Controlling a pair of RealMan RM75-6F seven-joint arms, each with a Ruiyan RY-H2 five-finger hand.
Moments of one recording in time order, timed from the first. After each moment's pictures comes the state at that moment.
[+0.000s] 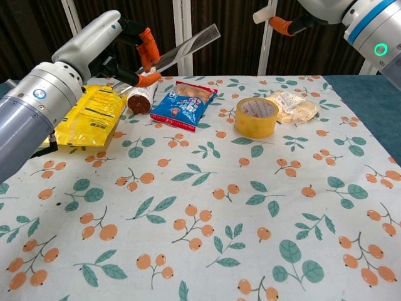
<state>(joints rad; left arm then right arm) -0.77 -1.83 -0.32 -1.18 1.36 1.28 -0.02 0.84 -1.65 0.30 -1.02 -1.61 1.39 -0.43</state>
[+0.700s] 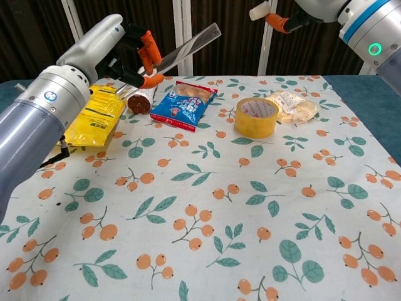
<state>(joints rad) -0.76 -1.88 -0.37 -1.24 1.27 1.30 0.10 0.86 -1.67 0.29 -0.98 -1.61 1.42 -0.42</state>
